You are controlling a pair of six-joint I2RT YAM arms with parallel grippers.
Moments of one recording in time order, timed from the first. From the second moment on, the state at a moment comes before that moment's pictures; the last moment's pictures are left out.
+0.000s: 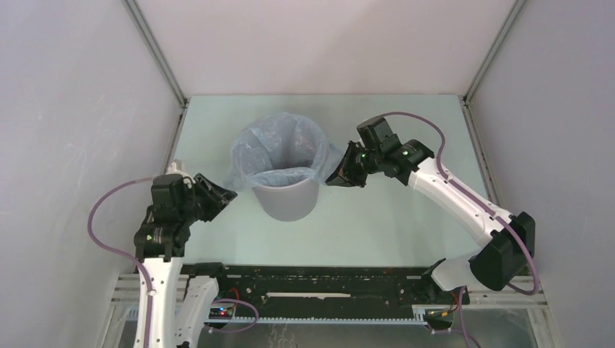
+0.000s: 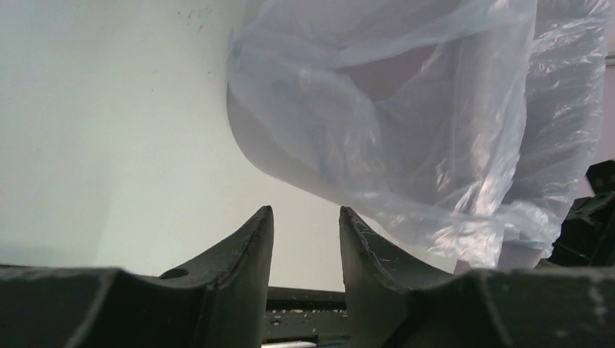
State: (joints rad) left arm 0.04 0.62 0.88 -0.92 0.24 -0.77; right arm 0.65 1.43 1.34 -0.76 -0.32 1.10
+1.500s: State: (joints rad) left arm 0.07 0.52 0.81 -0.80 0.16 -1.24; right arm 0.54 1.37 1.26 -0.53 -0.60 0.74
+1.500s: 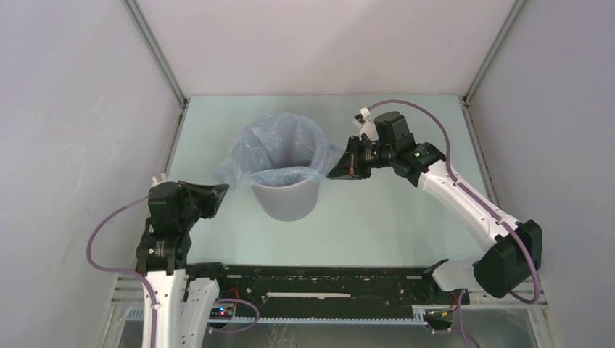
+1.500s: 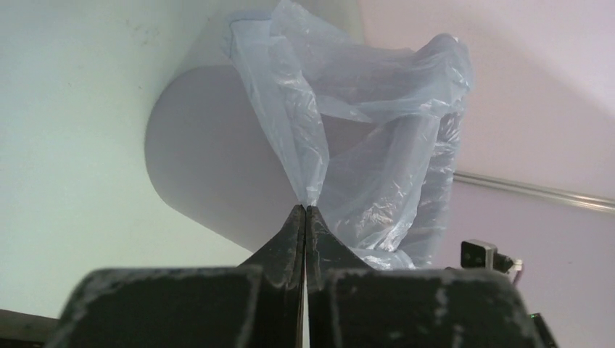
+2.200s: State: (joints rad) left arm 0.07 0.51 1.02 -0.96 0.06 -0.98; right arm 0.48 1.33 1.23 -0.54 -0.71 0.65
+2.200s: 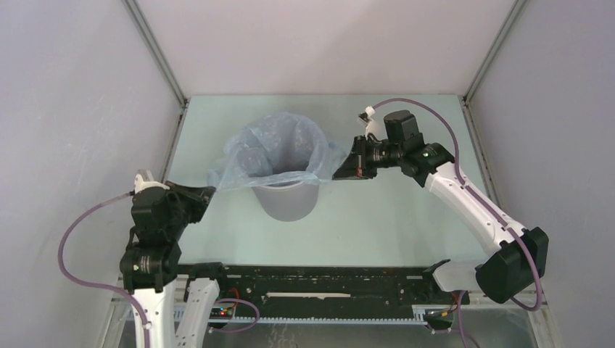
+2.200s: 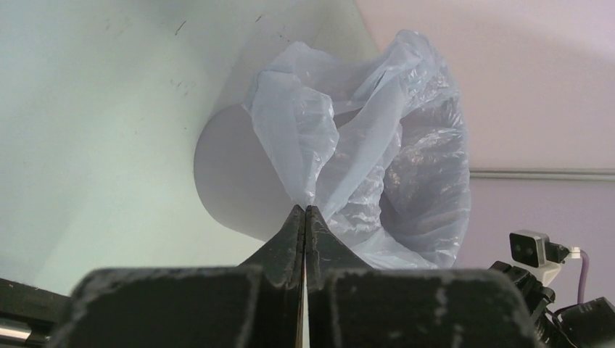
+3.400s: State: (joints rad) left arm 0.15 0.68 1.03 -0.92 0.04 -0.80; right arm 0.29 1.31 1.15 -0.38 -0.77 0.80
